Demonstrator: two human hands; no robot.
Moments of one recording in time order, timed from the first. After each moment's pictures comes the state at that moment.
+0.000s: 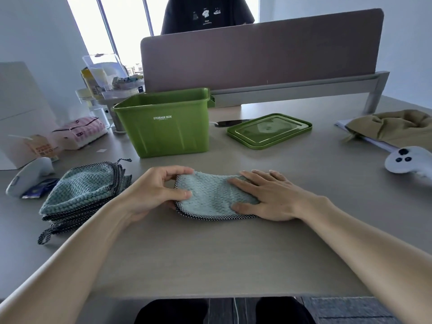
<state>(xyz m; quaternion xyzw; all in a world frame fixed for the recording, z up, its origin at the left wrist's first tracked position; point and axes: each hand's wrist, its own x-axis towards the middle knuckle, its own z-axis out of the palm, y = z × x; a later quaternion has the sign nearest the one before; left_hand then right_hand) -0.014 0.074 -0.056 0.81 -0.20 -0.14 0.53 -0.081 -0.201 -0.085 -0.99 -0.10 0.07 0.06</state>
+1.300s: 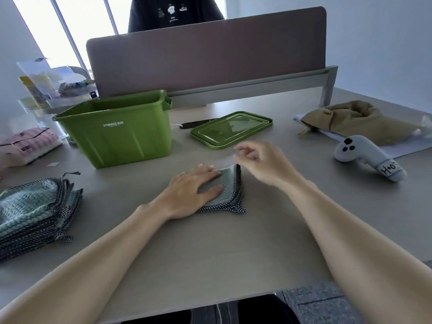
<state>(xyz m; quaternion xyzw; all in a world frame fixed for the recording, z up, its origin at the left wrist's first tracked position) -0.005 -0.059 -0.088 0.90 -0.41 -0.02 0.16 -0.077 -0.271 -0.071 -0.90 0.05 -0.21 0.38</state>
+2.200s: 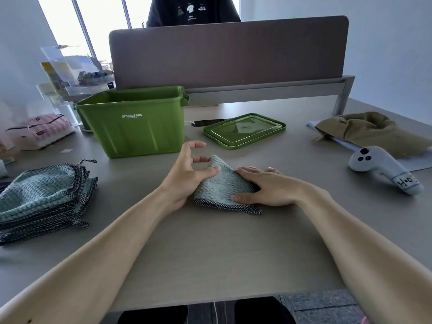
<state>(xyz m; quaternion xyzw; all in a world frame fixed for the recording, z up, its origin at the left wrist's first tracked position) -0.007 -0.046 -0.074 0.71 -0.22 -0.11 0.66 -0.085 -0.249 -0.070 -0.99 -0.05 0.09 0.13</state>
